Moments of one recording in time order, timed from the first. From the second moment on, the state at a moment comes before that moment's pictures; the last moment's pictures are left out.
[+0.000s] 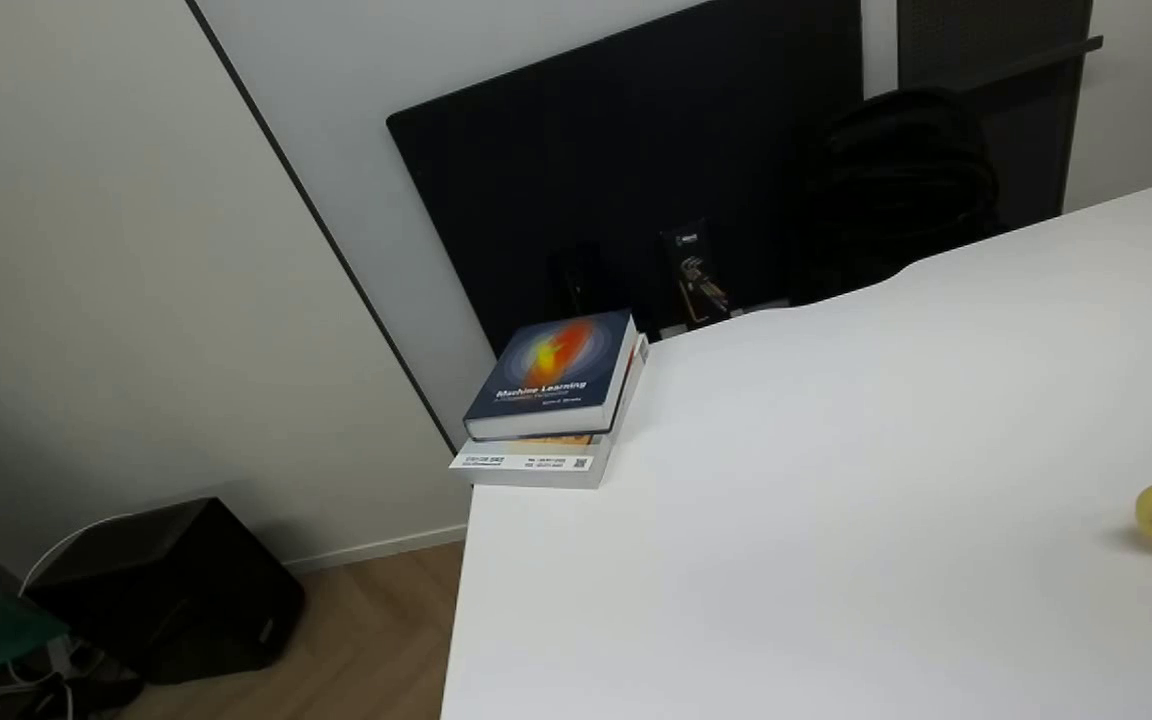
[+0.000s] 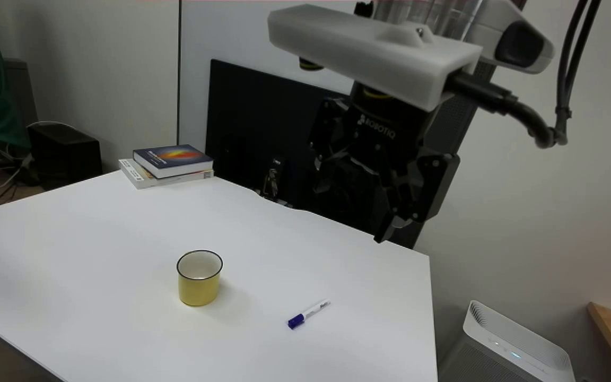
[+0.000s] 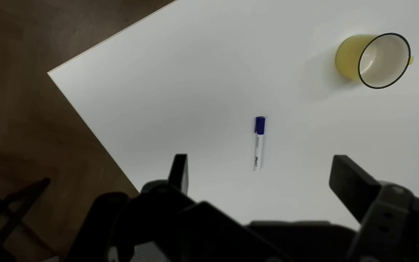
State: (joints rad) arm -0.25 -0.34 -0.39 -2.42 -0.02 2.16 -0.16
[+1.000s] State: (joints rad) arm -0.26 -0.08 -0.30 -2.51 -0.13 2.39 -0.09
